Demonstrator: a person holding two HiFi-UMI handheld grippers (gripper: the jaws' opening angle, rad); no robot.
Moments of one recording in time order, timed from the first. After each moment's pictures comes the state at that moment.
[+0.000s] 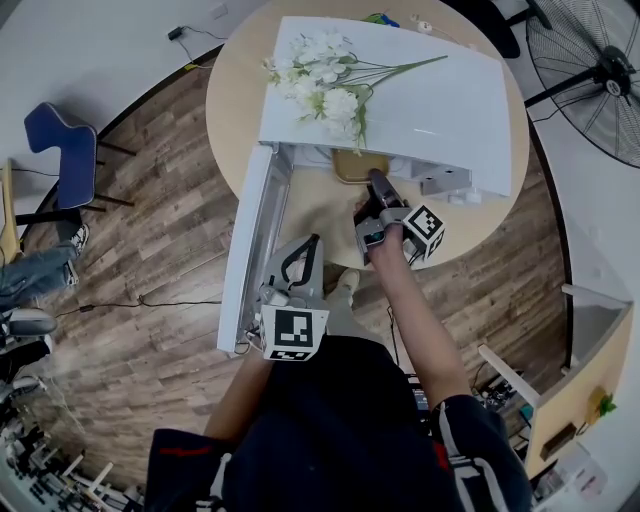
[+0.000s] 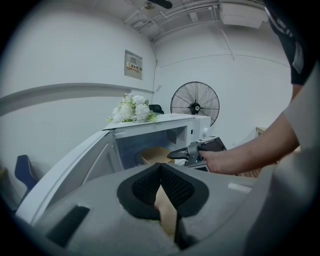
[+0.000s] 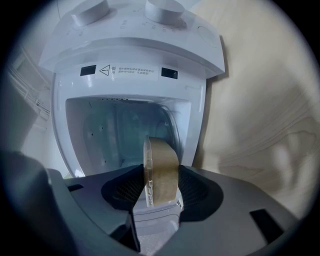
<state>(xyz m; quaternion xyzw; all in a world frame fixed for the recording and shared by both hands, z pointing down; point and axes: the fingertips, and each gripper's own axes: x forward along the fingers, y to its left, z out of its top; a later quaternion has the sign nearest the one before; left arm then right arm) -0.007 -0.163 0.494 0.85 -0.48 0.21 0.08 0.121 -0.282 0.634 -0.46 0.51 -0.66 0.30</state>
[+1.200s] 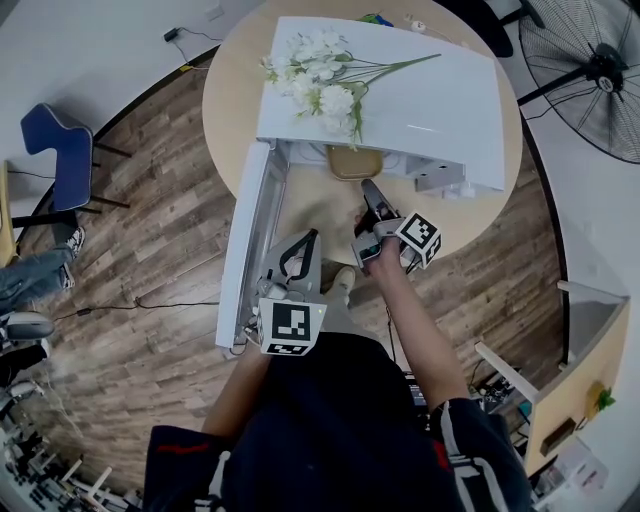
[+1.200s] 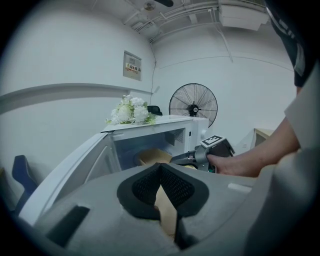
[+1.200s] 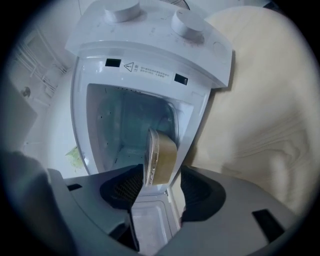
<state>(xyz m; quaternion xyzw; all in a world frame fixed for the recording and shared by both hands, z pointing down) -0.006 -0.160 0.495 0.85 -0.47 0.21 0.09 0.116 -0.252 0.627 -0.47 0.57 -0.64 0.23</state>
